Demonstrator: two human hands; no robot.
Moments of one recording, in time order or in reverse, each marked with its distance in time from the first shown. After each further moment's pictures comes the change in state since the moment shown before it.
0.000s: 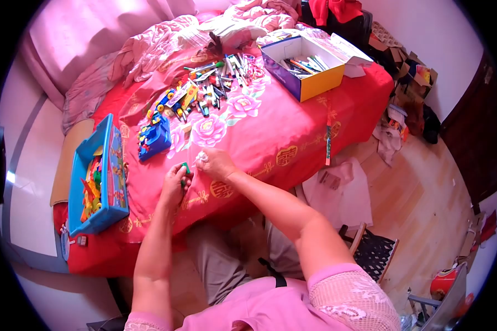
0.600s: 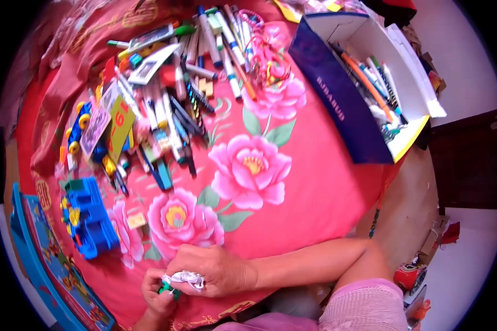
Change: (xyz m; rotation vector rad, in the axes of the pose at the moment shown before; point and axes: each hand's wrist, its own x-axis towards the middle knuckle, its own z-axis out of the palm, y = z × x) left_hand 0.045 0.007 -0.004 -0.123 -0.220 -0.143; right_hand 0.081 0.050 -0.013 0.619 -0.275 0.055
